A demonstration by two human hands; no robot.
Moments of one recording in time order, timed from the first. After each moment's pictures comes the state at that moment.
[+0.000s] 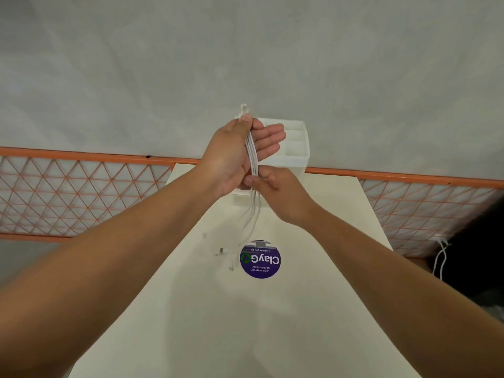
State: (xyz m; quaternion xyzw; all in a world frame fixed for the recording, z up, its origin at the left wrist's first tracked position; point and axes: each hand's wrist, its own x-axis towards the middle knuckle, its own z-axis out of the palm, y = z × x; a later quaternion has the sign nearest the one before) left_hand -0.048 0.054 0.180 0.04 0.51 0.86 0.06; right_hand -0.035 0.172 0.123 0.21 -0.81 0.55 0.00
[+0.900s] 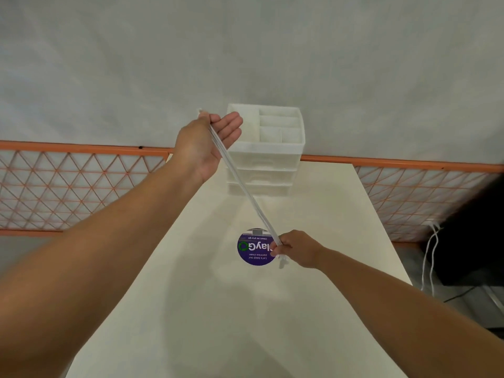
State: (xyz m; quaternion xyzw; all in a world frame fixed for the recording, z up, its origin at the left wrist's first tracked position) left_hand -0.071 0.022 0.159 -0.08 0.42 0.90 0.00; right_hand -0.011 0.241 -0.029 0.06 -0.91 0.35 -0.23
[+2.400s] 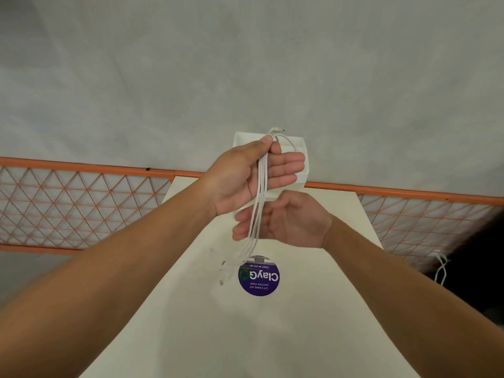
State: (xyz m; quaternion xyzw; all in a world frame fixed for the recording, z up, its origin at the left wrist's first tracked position) left_hand -0.032 0.049 0.197 0.11 0.50 0.84 0.20; right_hand -0.044 0.201 0.124 0.21 -0.51 0.70 -0.45
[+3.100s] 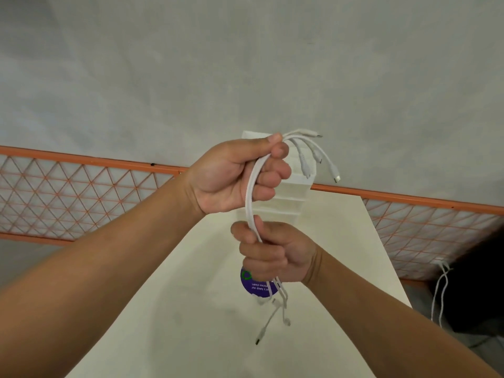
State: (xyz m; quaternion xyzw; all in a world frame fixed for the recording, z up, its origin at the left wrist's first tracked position) left_hand -0.035 0.011 0.204 0.23 0.41 0.79 0.40; right_hand -0.005 0.155 0.115 0.27 -0.34 0.71 -0.55
